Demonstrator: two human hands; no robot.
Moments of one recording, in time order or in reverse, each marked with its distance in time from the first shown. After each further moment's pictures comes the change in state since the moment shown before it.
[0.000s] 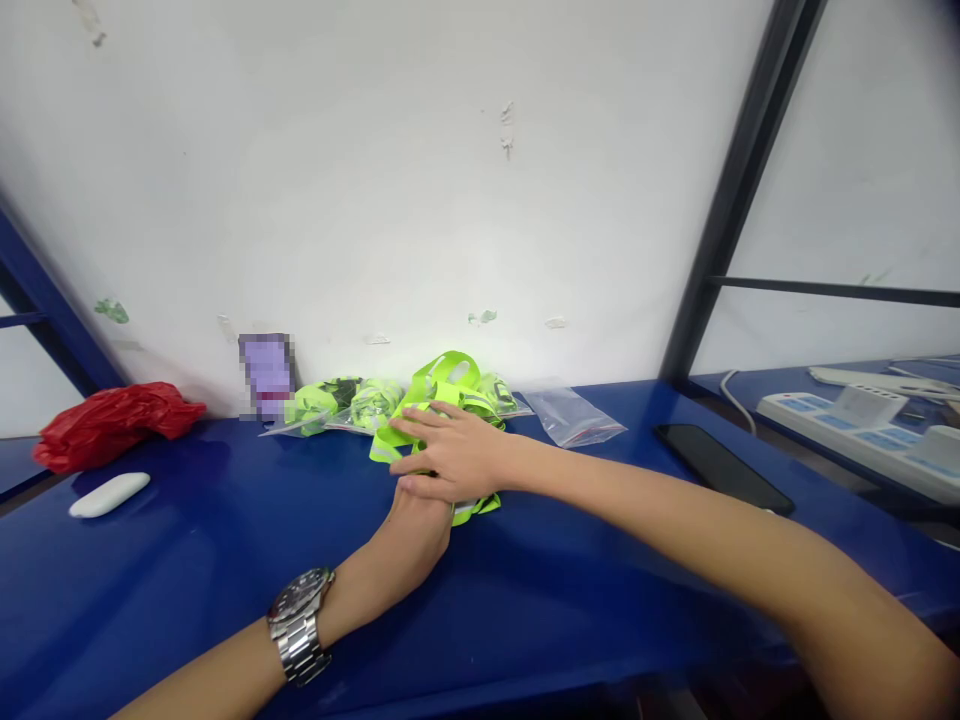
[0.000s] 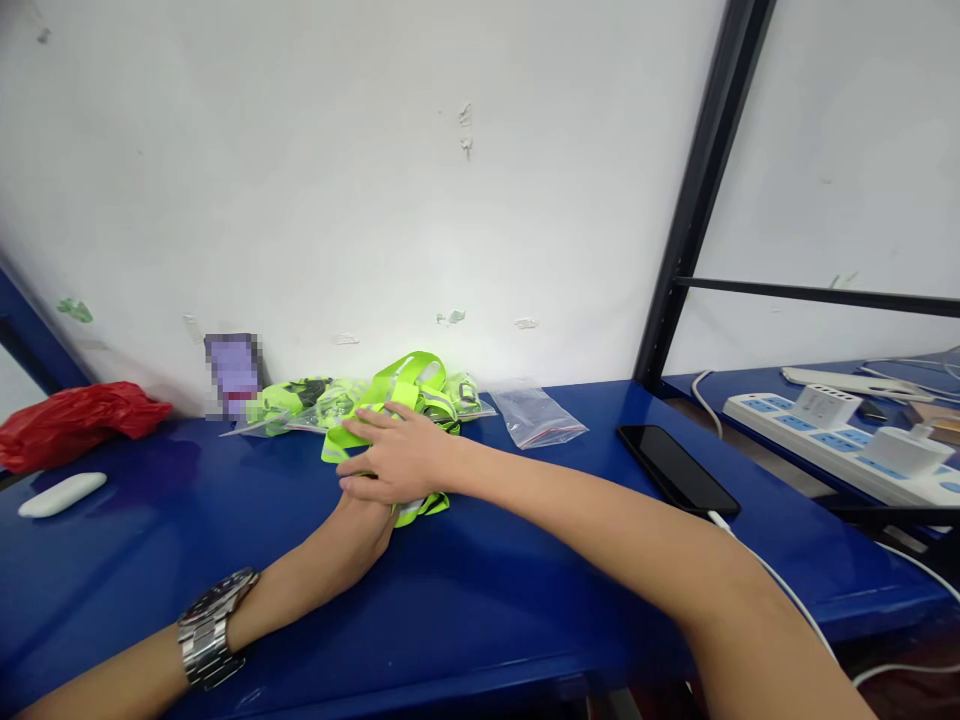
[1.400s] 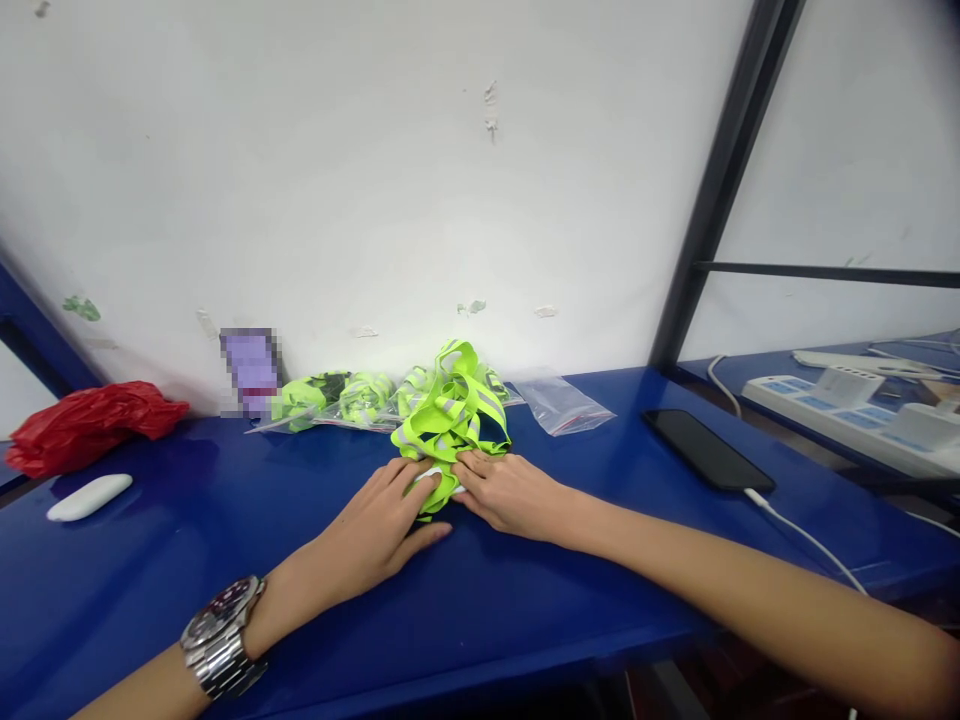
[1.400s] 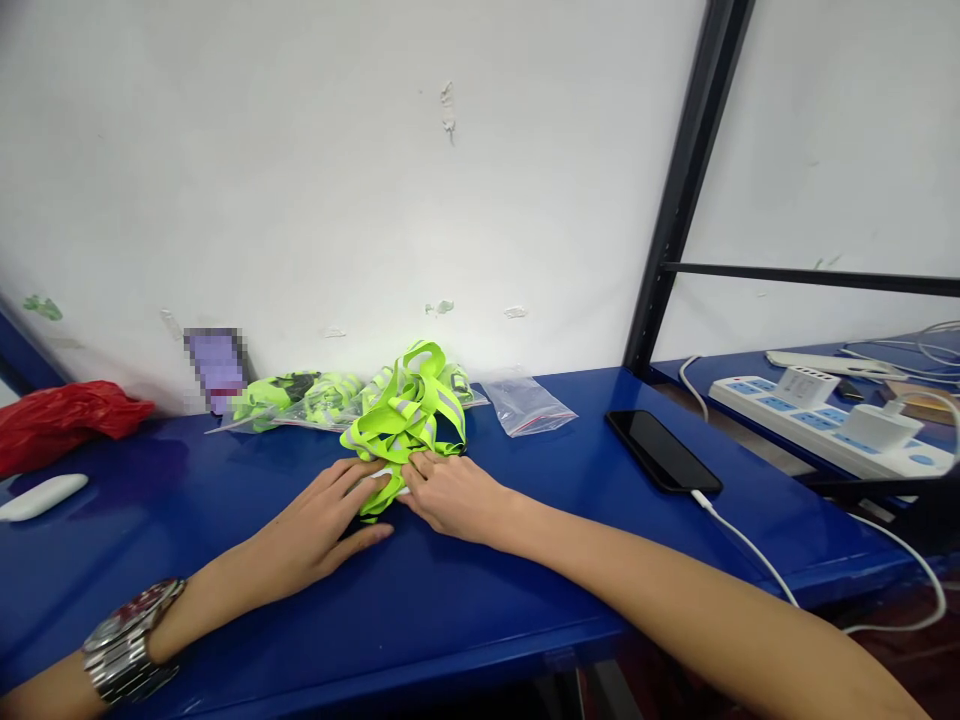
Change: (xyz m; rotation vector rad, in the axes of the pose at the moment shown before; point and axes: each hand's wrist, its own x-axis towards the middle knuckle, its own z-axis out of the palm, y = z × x) left_hand -0.010 -0.006 -0.056 0.004 -0.169 0.224; right_hand -0.078 -0.024 0.043 0.044 0.011 0.234
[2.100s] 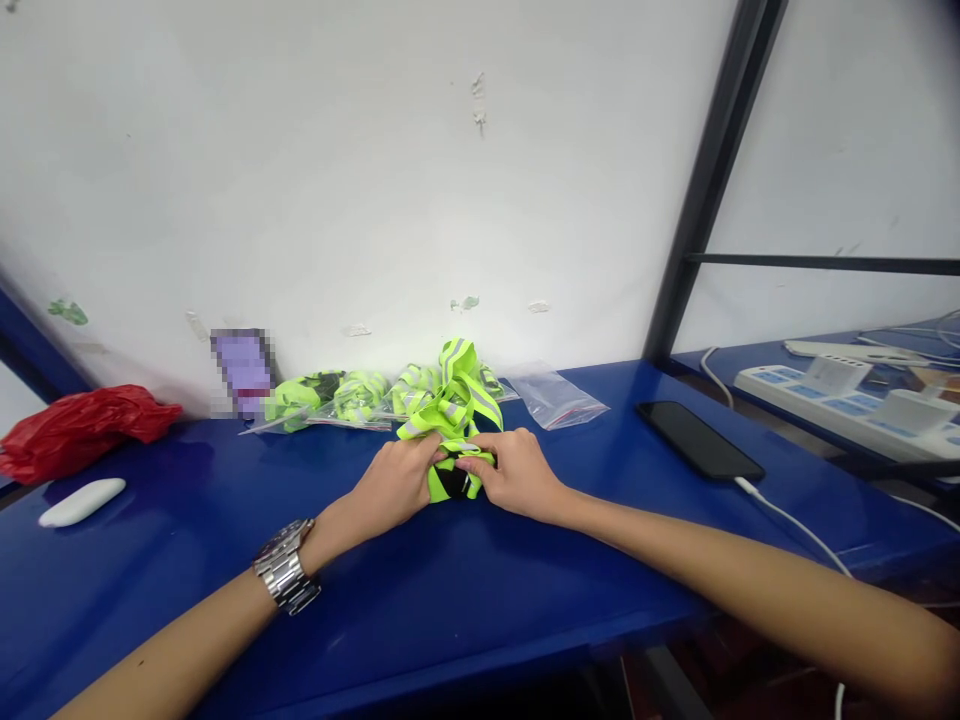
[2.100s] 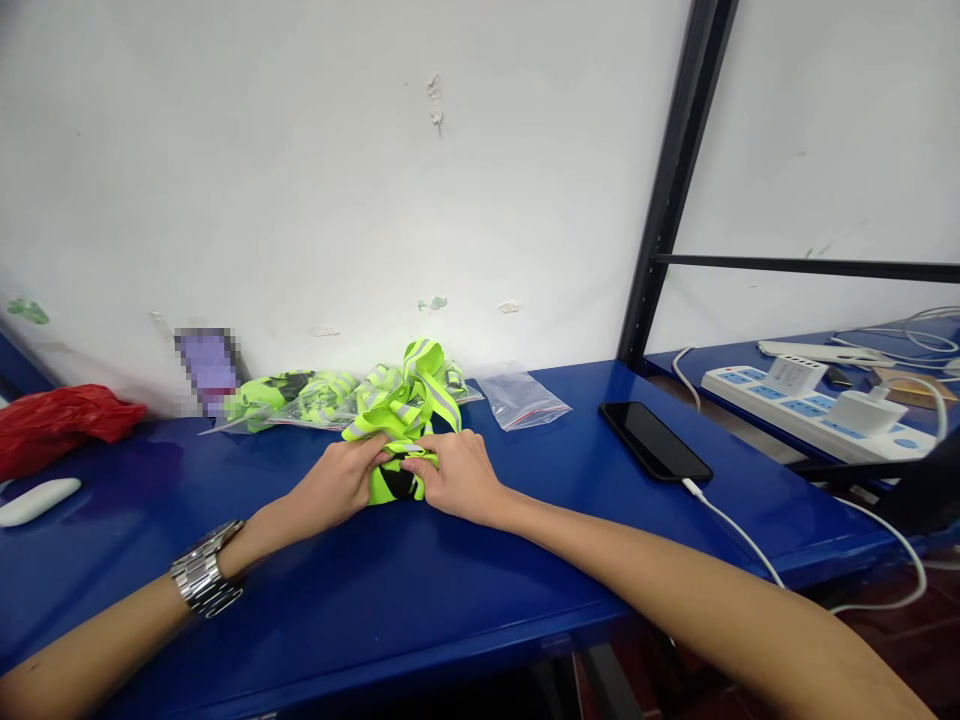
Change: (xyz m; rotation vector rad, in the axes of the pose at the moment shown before) left_hand 0.050 -0.011 0.011 -0.072 0.049 -0.217; right_hand -0.002 0.003 -0.008 0.378 0.179 0.518
